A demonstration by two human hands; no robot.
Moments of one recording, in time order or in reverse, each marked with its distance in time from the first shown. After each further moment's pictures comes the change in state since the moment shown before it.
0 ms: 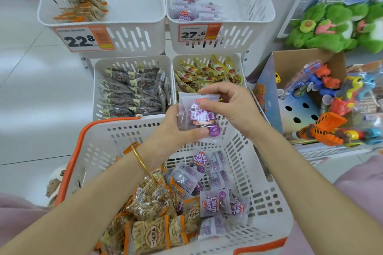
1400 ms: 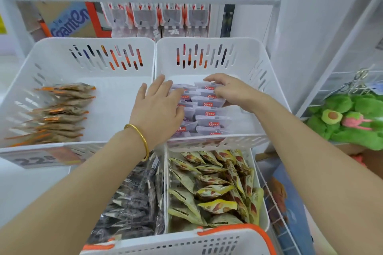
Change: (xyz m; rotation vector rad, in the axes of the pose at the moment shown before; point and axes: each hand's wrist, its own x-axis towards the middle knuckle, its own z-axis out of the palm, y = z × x) left_hand 0.217 0.176 -0.059 1.543 0.470 0.414; right_hand 0.304 -0.043 -0.097 -0.461 -0.097 0.176
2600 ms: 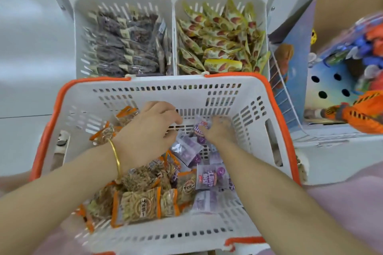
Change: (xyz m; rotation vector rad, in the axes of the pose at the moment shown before) left_hand -0.306 0.030 0.069 -0.339 -0.522 0.062; right_hand -0.258 0.229 0.285 -0.392 -0.217 0.679
